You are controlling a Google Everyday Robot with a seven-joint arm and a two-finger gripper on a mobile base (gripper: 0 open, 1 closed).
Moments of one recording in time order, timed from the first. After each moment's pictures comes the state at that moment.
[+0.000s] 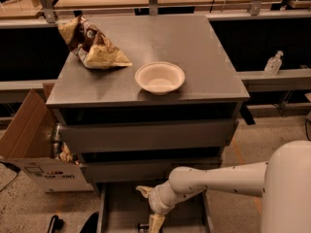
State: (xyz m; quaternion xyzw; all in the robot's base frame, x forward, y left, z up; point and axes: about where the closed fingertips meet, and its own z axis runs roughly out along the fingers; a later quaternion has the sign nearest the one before) arm 0.436 0.045 0.380 -0.76 0.56 0.23 0.24
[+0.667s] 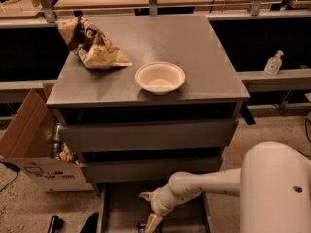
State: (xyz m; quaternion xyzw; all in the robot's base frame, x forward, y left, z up) arm 0.457 0.044 0.310 -0.73 0.59 0.24 0.23
